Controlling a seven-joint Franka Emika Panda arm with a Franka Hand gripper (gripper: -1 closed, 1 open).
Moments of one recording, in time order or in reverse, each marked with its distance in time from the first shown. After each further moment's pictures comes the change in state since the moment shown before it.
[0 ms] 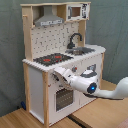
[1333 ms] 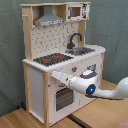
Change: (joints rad) arm 0.001 0.000 -0.001 0.020 -0.059 -0.070 -0.330
